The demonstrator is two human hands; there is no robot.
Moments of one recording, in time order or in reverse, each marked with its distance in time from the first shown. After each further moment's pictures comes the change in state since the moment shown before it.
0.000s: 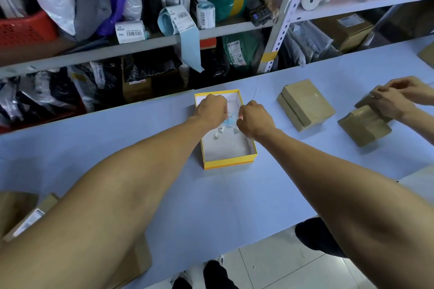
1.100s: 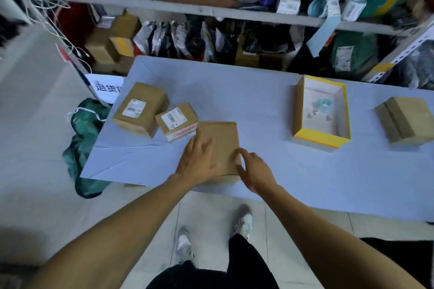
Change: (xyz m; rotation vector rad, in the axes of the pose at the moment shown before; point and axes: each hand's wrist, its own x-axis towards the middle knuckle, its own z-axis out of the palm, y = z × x) left_hand -0.430 -0.209 0.053 0.090 0.040 -0.385; right_hand -0.271 -0.213 0.177 0.117 -0.287 -0.379
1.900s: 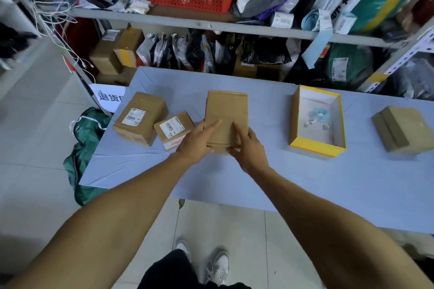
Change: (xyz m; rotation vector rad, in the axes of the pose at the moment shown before) left_hand 0.048 0.002 -0.045 -0.315 0.112 0.054; right_hand 0.041 -0.018 -0.044 0.151 0.226 -0.047
